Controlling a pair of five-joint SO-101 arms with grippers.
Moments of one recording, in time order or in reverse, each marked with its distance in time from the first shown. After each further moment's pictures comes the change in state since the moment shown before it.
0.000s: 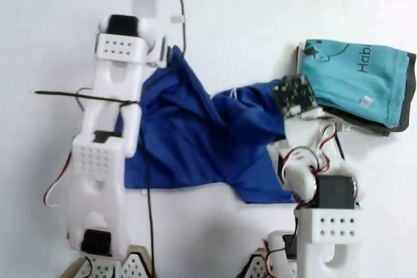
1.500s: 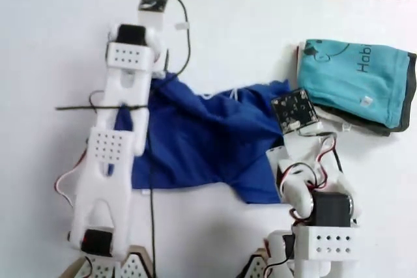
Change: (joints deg) left arm 0.1 15.5 -19.8 12.8 -0.4; right arm 0.8 -8.4 6.8 -5.5 0.2
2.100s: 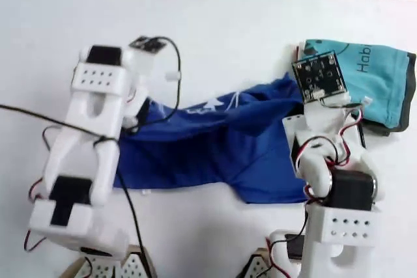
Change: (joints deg) left arm -2.4 -58.8 80.4 -3.2 -18.0; right arm 3.4 14.5 -21.5 1.8 0.0
